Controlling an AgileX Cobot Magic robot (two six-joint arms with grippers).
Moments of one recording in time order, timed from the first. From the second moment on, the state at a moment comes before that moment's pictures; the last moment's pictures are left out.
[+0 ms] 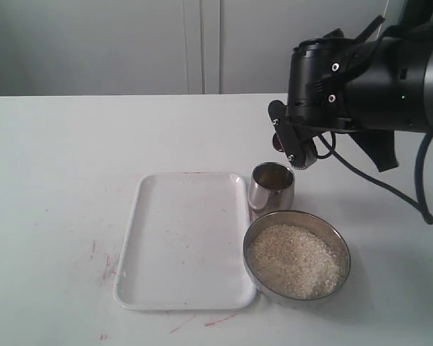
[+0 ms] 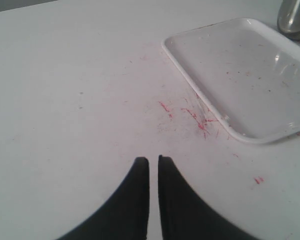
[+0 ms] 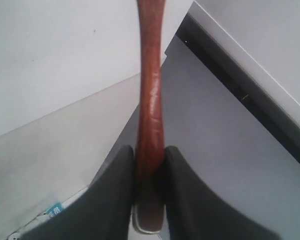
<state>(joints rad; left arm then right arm) -0.10 0.00 0.01 -0.29 0.25 0.27 0.53 1.67 -1.18 -1.17 1.12 -0.48</state>
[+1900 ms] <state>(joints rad) -0.10 0.00 0.01 -0.29 0.25 0.27 0.89 1.38 -1.18 0.10 1.12 0.34</state>
